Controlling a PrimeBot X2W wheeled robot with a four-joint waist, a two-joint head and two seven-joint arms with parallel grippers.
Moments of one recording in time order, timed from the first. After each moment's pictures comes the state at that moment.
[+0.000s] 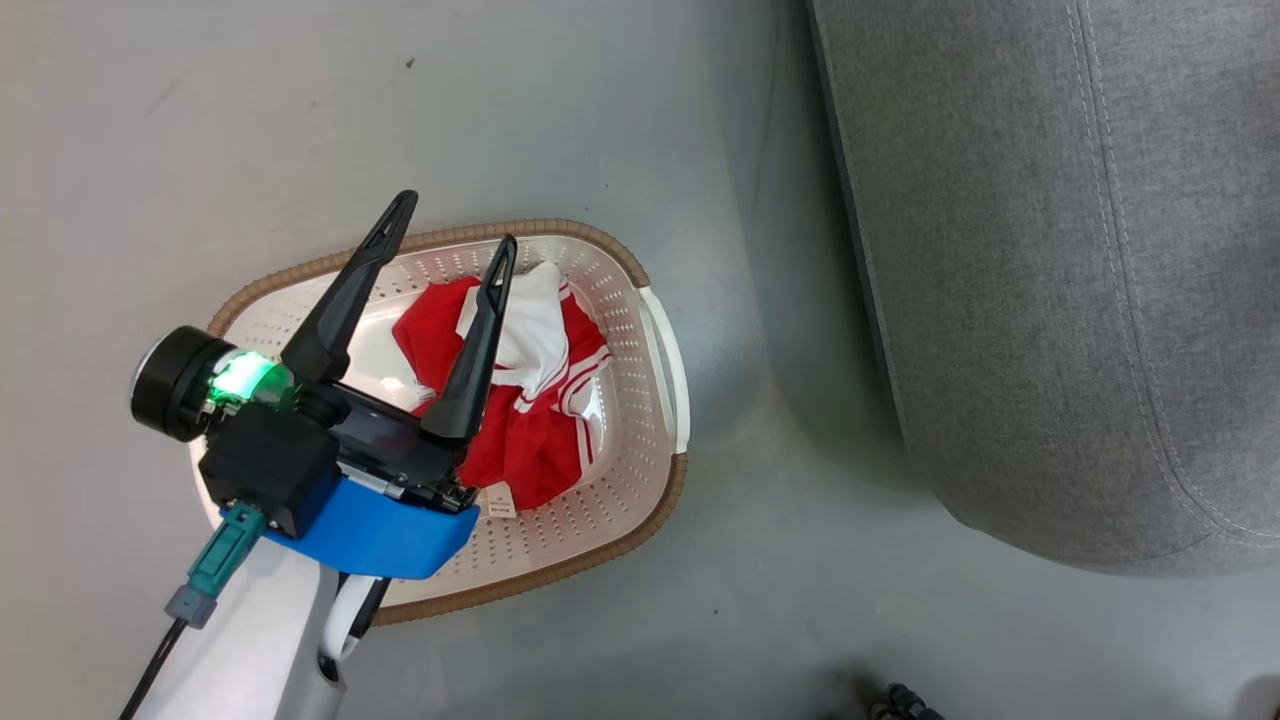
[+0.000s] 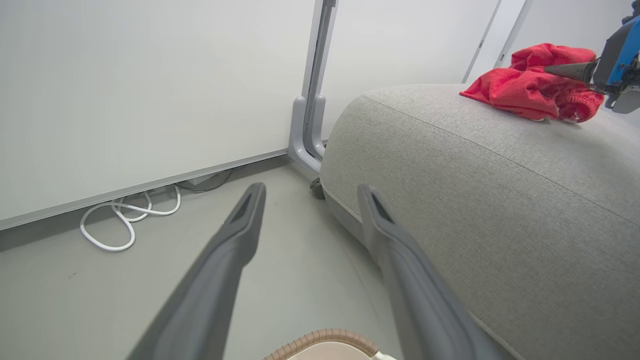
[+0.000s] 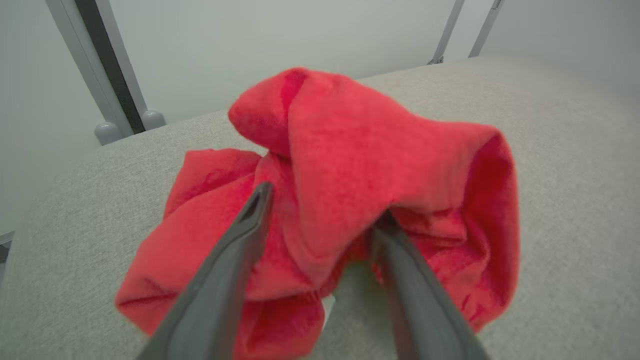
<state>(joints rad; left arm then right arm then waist) -0.38 0.29 -0.37 -0.02 -0.21 -0.13 -0.26 -1.10 -0.33 -0.59 0.89 0.01 0.13 -0.14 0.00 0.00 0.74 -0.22</state>
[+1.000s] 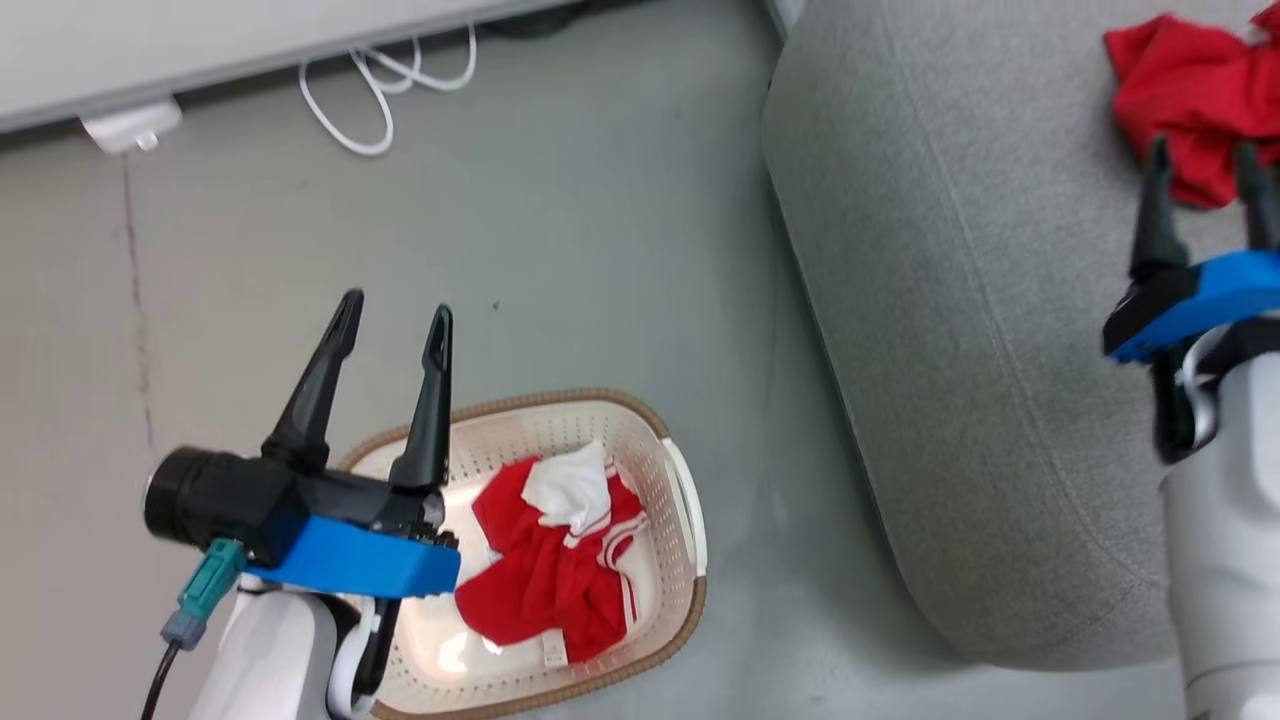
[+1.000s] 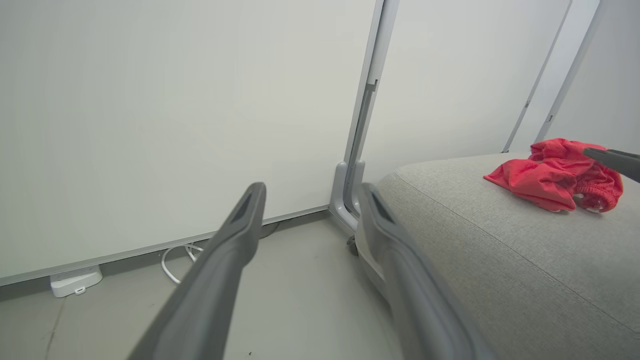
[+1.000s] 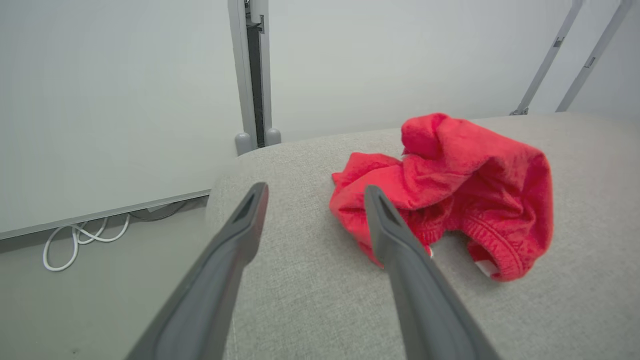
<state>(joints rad) -0.26 0.18 -0.23 0.10 -0.25 -0.13 -0.26 -0.82 -0.16 -0.37 0.86 -0.08 0.13 -0.26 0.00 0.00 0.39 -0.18</state>
